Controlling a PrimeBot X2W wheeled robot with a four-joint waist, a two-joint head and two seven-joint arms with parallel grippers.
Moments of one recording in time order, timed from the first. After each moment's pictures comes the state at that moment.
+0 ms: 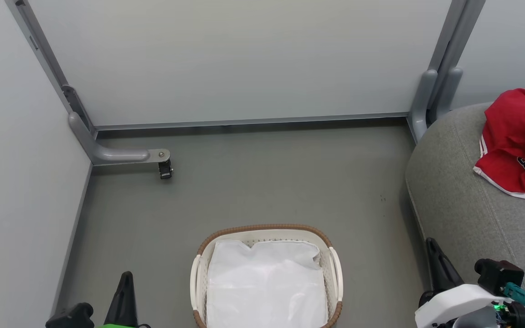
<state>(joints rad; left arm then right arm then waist) 0.10 0.13 -0.17 0.26 -0.56 -0.01 -0.22 -0.01 -0.04 0.01 0.32 0.37 0.13 -0.22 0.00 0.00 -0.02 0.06</state>
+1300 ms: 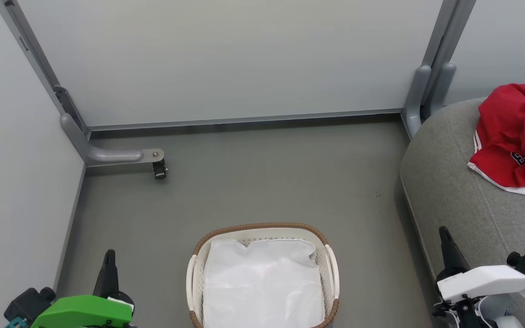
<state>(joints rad) 0.01 0.09 -0.04 0.26 -1.04 -0.06 -0.07 -0.05 -0.04 -0.05 0.28 0.94 0.13 -0.07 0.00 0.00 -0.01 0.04</state>
